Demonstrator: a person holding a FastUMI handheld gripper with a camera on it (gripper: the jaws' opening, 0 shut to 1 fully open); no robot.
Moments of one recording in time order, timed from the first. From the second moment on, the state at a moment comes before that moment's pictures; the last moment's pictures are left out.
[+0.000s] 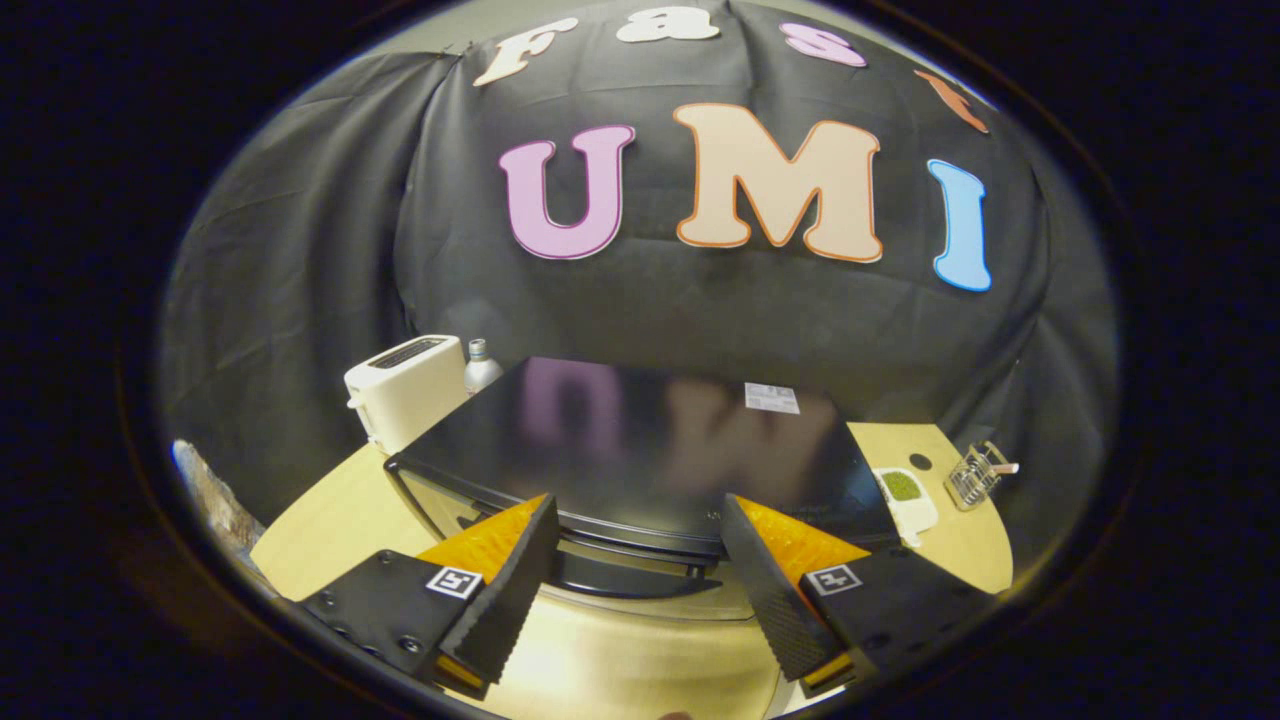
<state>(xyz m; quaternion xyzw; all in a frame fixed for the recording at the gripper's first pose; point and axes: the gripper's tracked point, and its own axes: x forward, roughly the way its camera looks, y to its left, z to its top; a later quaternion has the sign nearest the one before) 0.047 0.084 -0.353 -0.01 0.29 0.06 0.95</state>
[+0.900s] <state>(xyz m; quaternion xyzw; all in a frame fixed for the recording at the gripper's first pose) -0.049 0.093 -0.377 0.03 0.37 0.10 0.92</state>
